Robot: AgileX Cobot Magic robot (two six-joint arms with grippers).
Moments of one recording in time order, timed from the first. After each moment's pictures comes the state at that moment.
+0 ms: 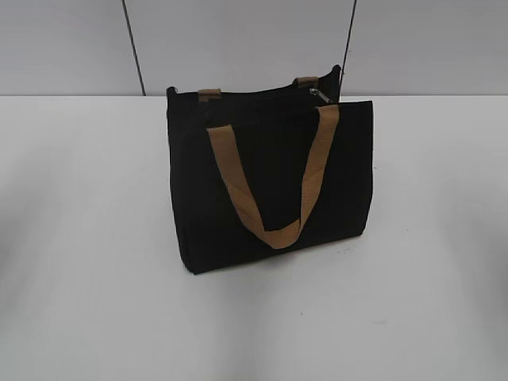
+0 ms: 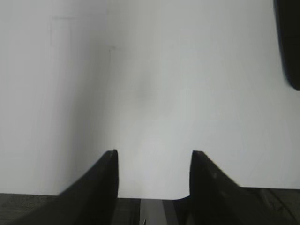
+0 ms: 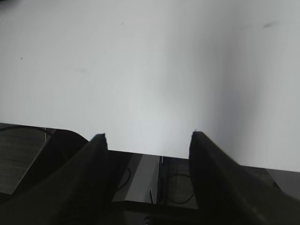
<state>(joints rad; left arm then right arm) -0.12 1.24 -1.07 -0.04 1.21 -0.06 -0.12 1.12 -0.90 0.25 1.22 -0.23</state>
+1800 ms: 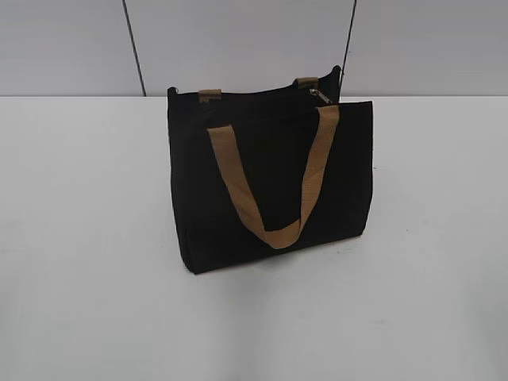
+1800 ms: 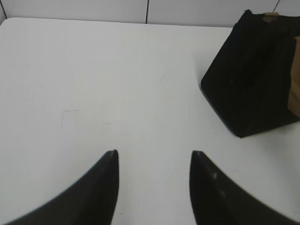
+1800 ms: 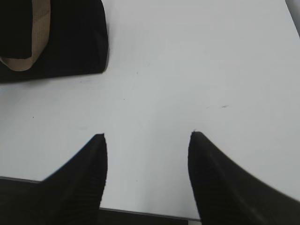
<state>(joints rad) -0.11 -0.01 -0.53 -0.08 1.06 0.06 -0.12 -0.01 -0.49 0.24 1.11 -0.26</state>
